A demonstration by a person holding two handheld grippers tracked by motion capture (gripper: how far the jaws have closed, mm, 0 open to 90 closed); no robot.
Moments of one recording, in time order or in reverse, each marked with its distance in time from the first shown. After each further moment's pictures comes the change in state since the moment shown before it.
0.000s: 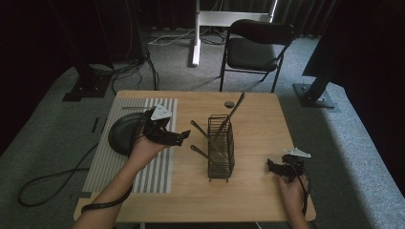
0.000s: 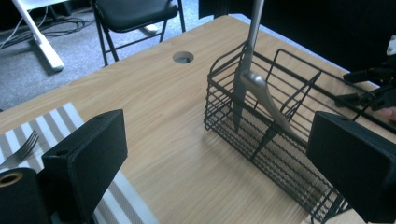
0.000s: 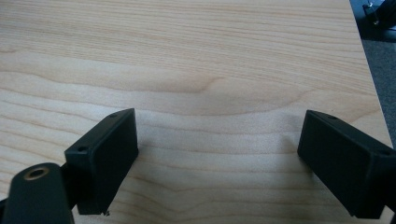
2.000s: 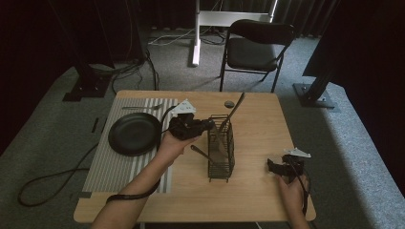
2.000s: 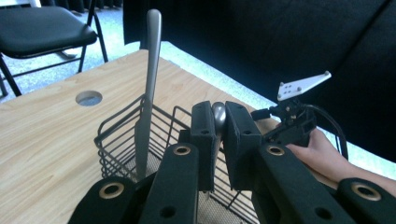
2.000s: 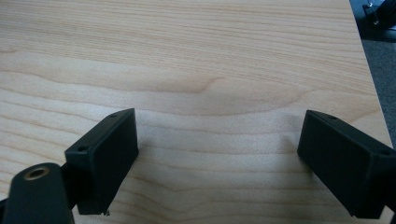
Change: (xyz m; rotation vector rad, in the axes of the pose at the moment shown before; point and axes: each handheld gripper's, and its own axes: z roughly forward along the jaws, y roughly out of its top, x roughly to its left) left arm -0.042 0.037 0.037 -0.111 -0.317 -0.029; right arm 0.000 0.000 0.000 0.001 0.000 -0.001
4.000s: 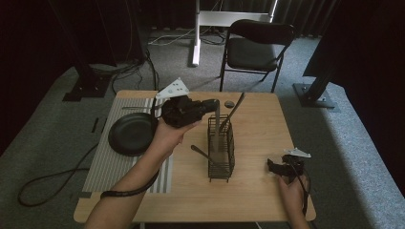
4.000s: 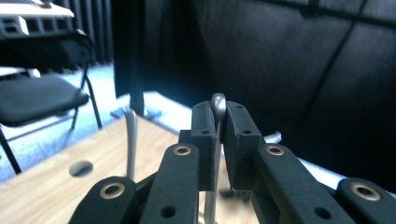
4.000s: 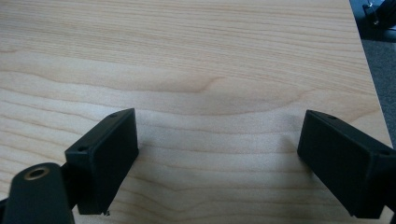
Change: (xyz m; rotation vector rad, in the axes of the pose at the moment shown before) left arm -0.034 0.068 -0.057 -0.189 -0.030 0.070; right arm 0.000 0.000 0.000 0.000 0.001 0.000
